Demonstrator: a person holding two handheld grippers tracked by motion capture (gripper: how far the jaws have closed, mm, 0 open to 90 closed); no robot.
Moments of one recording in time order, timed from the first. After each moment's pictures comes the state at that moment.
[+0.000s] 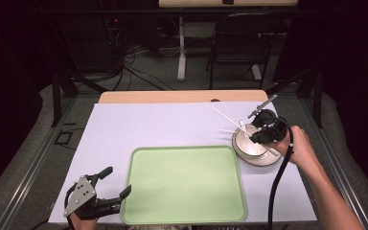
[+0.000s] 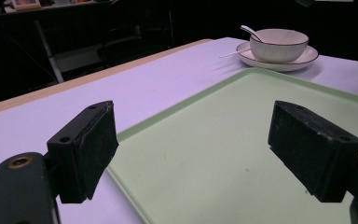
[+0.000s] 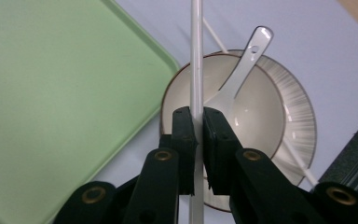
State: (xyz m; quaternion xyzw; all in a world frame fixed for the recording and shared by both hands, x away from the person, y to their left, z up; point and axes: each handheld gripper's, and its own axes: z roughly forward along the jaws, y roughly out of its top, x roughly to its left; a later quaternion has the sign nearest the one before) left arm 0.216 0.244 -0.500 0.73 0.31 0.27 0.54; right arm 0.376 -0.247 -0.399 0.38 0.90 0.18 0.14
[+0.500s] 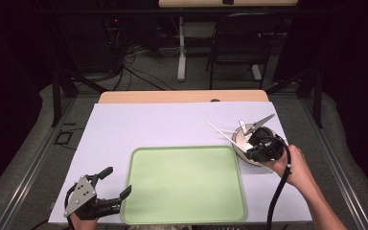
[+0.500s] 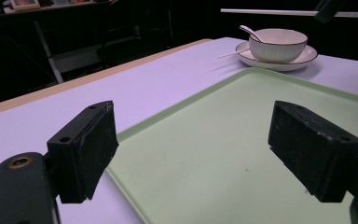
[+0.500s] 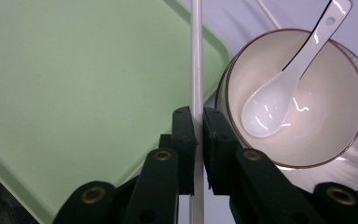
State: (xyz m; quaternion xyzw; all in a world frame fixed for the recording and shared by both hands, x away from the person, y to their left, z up) left arm 0.216 0.244 -0.499 0.73 0.31 0.27 0.54; right arm 0.335 -0.234 -0.420 0.38 0.89 0.20 0.12
